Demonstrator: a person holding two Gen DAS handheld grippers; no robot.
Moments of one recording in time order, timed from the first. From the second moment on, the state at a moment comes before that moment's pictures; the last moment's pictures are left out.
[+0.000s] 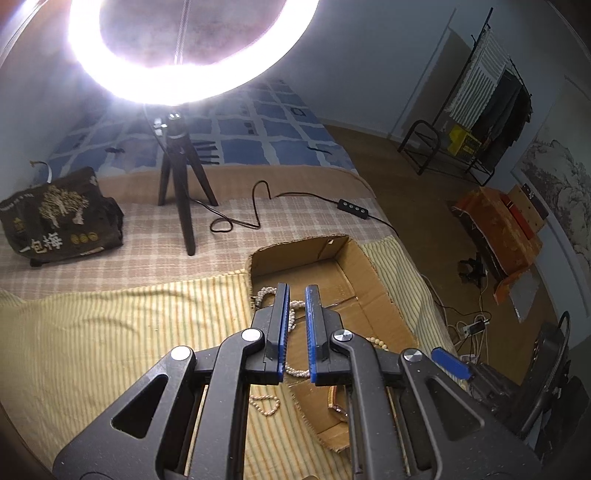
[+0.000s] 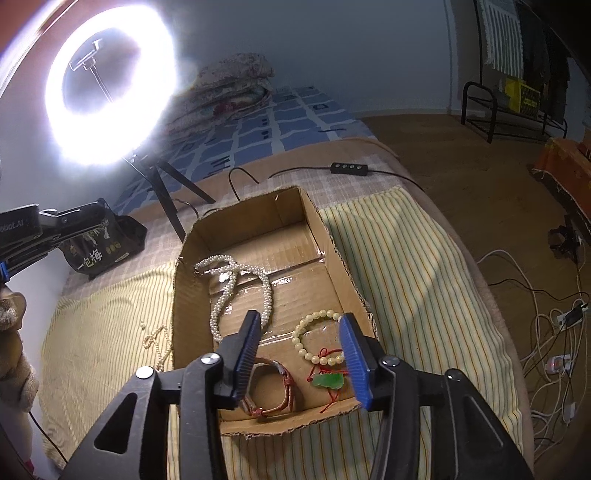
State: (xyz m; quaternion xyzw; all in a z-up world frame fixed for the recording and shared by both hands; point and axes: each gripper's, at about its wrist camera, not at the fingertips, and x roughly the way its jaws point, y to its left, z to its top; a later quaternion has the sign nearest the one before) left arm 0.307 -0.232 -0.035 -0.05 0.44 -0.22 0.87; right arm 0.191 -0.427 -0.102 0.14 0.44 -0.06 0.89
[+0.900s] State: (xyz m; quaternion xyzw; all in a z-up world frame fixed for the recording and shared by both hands) left arm 0.199 -0.101 -0.021 0.00 0.40 -0.17 0.90; right arm 0.141 -0.385 -0.062 0.11 0.39 -0.06 0.91
